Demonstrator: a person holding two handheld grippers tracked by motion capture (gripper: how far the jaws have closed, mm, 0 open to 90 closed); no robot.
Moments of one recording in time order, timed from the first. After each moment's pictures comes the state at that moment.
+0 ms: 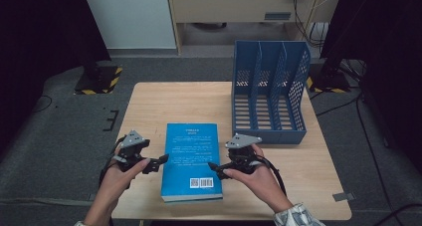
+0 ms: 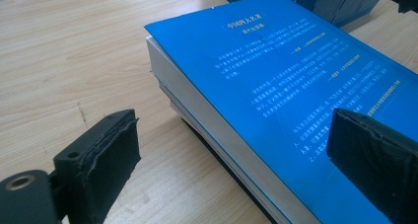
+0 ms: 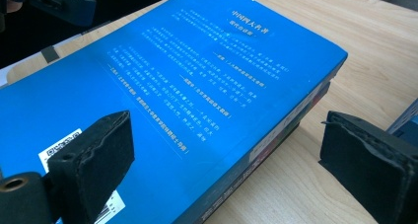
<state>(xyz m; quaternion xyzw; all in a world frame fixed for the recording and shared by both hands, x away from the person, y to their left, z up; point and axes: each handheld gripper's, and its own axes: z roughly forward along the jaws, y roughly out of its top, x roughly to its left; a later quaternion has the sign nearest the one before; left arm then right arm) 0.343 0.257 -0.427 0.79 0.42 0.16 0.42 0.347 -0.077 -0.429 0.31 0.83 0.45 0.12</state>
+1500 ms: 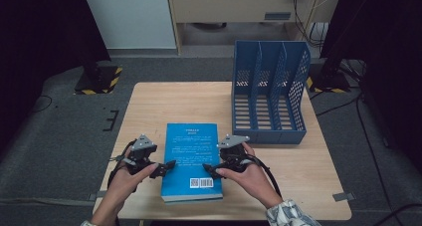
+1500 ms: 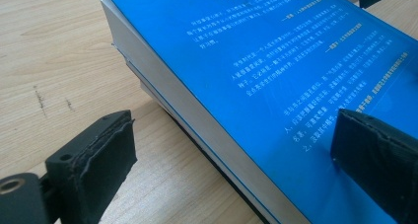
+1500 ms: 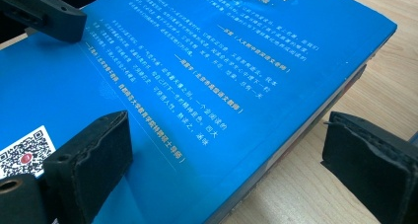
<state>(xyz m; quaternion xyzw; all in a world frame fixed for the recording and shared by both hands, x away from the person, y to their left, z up) 0.346 0.244 -0.449 0.81 0.41 0.12 0.41 0.360 -0.058 -0.451 0.31 0.84 0.42 0.10</state>
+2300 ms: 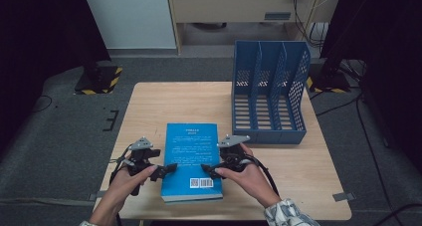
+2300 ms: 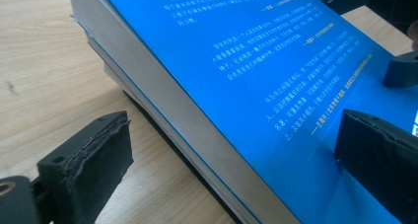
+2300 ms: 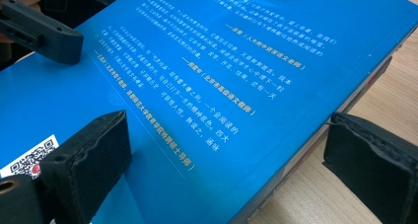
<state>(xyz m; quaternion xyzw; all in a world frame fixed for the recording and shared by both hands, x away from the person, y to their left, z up) 0.348 0.248 -0.463 0.79 0.42 0.04 0.44 0.363 -0.057 -0.458 0.33 0.83 0.44 0.06</state>
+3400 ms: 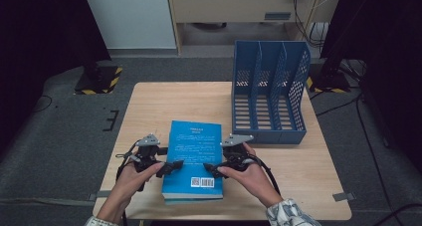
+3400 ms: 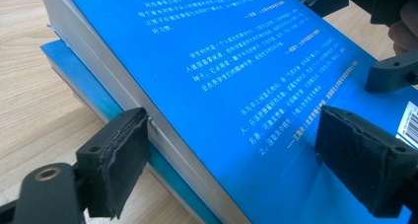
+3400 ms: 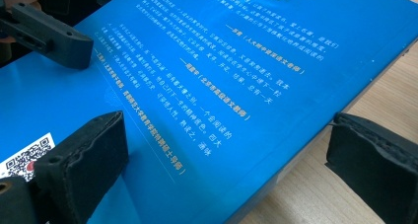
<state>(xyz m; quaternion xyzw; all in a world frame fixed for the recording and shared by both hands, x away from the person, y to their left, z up) 0.359 0.230 -0.456 0.81 0.39 0.04 0.44 0.366 -0.065 -0.461 0.34 0.83 0.44 0.06</state>
